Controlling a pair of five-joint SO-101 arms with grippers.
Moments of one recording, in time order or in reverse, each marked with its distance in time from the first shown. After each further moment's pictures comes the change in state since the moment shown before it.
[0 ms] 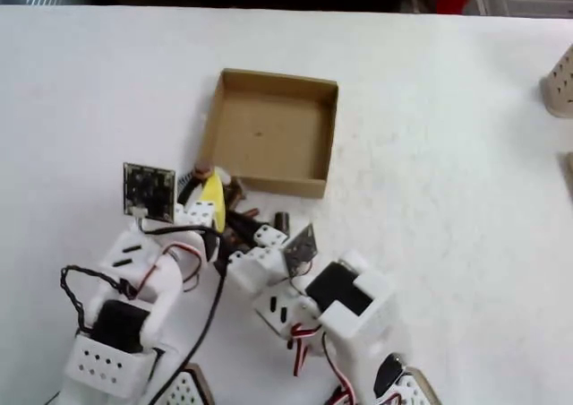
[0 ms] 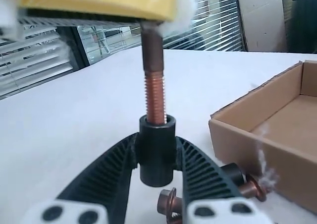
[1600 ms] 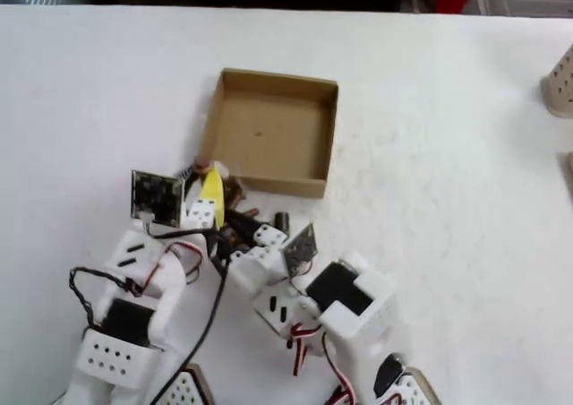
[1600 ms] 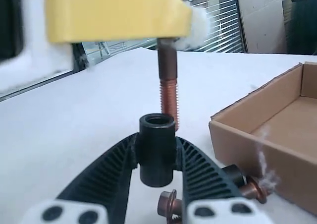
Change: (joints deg) left arm -2.3 0.6 6.8 -12.0 -4.7; right arm 0.1 0.0 -0.1 -0.1 -0.1
